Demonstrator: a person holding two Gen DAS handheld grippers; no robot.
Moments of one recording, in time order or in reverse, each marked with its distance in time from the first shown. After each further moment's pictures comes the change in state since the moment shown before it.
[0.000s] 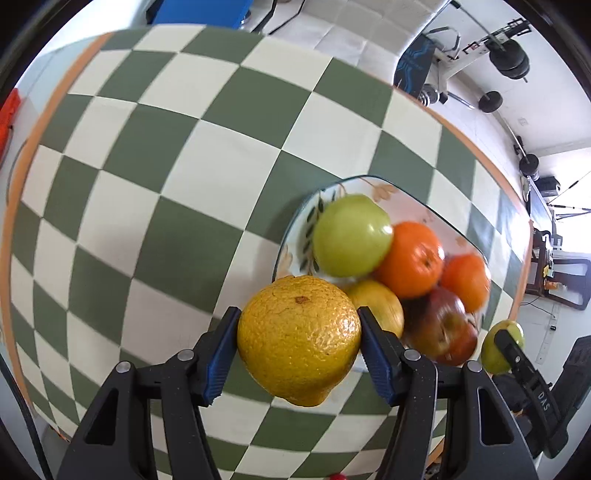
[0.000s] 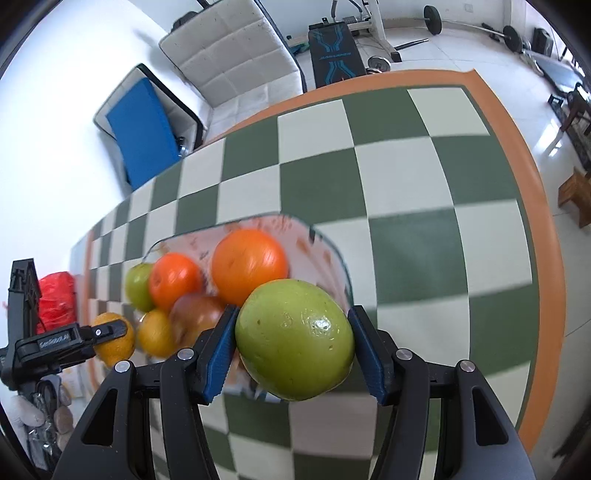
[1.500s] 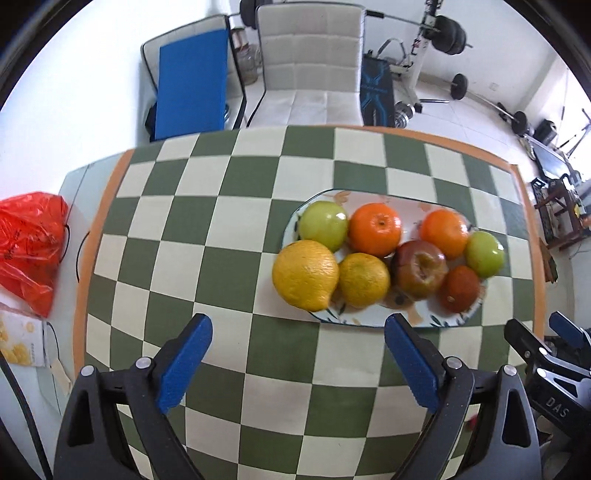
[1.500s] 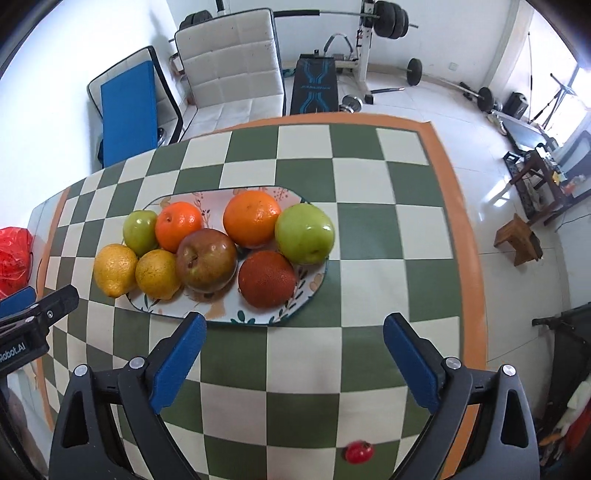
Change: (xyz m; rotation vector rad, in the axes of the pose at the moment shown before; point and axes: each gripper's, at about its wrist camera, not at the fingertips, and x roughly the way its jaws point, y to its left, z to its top) left arm -0.085 -0.046 -0.094 0.321 -0.315 0.228; right arm -0.081 0.053 -0.086 -0.140 -0.115 -0.275
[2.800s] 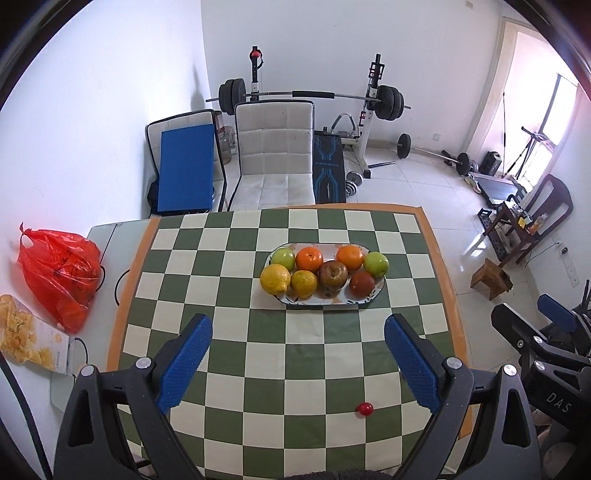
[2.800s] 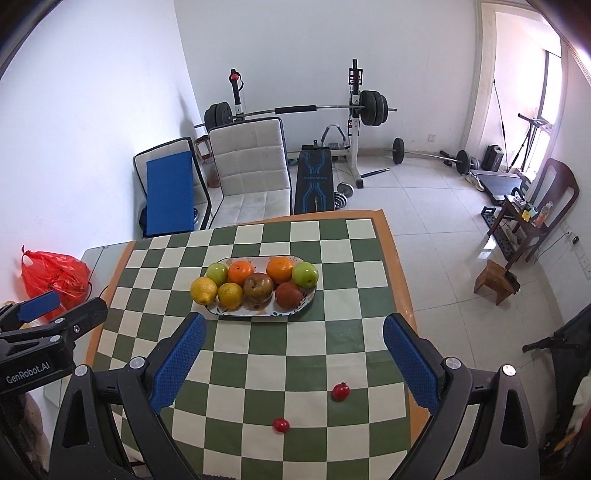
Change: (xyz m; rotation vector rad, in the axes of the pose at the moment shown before) left arm -0.230 0.006 -0.104 0.075 -0.306 -0.120; right arm -0.287 0.002 -0.117 0.013 -0.349 0.017
